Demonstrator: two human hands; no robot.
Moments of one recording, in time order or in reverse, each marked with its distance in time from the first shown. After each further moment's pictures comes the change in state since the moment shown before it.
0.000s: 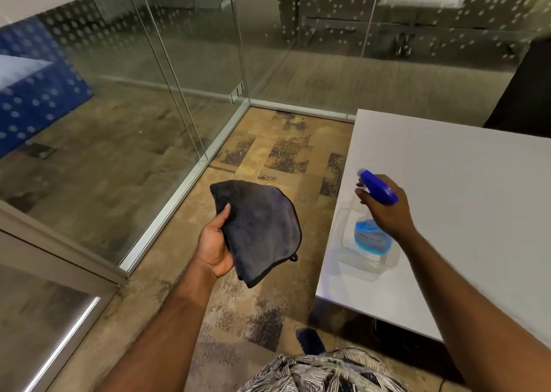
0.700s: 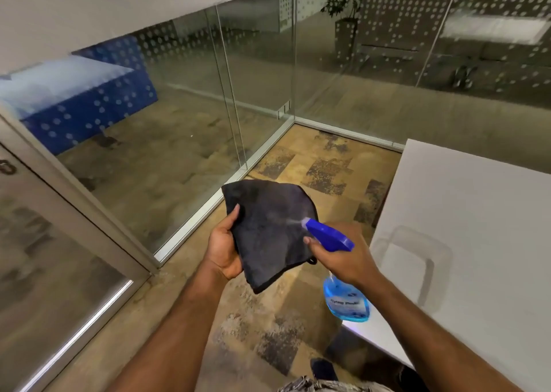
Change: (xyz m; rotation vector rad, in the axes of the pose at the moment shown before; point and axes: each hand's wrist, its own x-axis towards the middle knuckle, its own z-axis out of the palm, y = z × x) left_hand -0.032 0.039 -0.013 -0.063 0.013 0.162; right_hand -0.056 -0.097 0.115 0.073 -0.350 -0.202
